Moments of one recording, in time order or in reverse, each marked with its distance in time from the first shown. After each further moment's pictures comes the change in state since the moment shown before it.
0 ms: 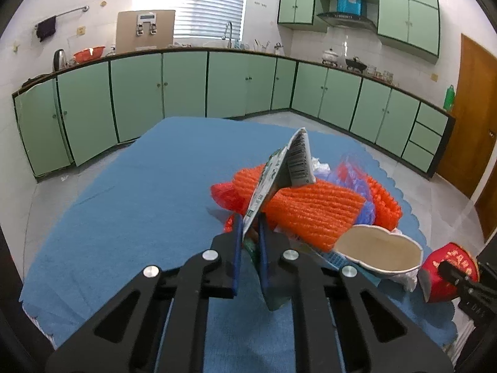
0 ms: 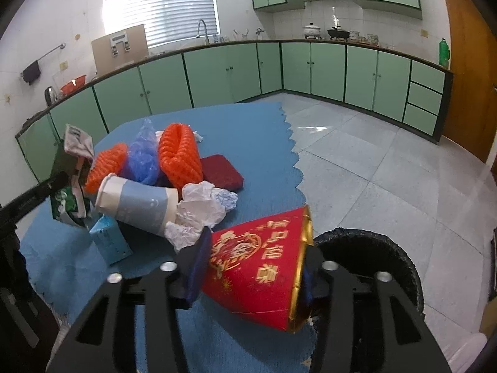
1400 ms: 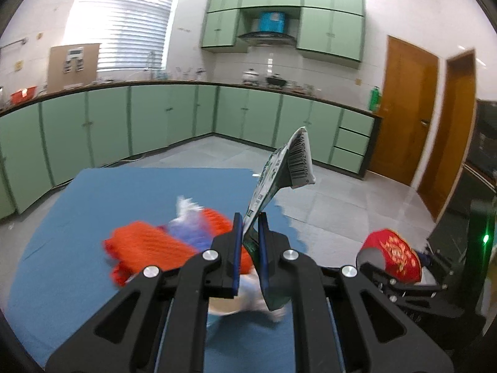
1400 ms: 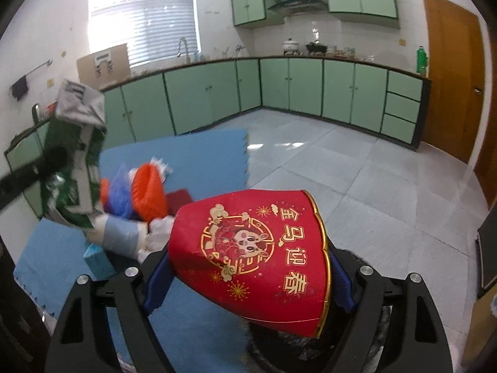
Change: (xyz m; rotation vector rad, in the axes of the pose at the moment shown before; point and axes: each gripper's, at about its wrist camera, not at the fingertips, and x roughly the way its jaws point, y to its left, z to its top) left arm -0.048 -0.123 0.024 0.162 -0.095 -0.348; right arm -0.055 -0.054 0.031 0.053 -0.091 -0.097
